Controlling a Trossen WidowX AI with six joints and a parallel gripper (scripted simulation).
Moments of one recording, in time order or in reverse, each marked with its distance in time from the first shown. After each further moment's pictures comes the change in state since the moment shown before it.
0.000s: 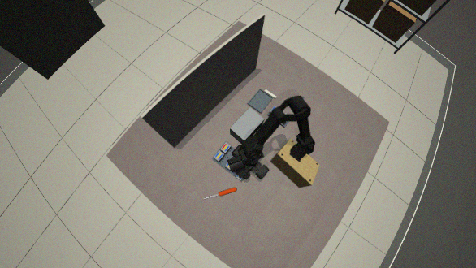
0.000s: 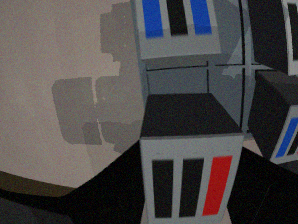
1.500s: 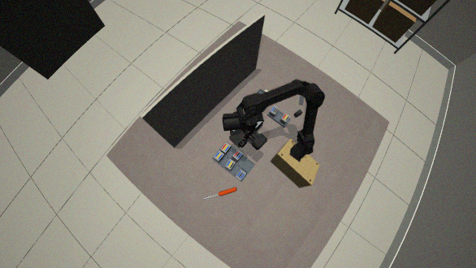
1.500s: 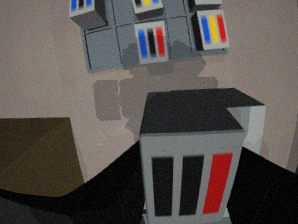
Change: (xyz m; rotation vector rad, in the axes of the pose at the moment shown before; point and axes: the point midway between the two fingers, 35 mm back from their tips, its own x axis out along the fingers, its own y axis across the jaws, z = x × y) arm -0.131 -0.092 -0.066 0.046 -0.097 -0.008
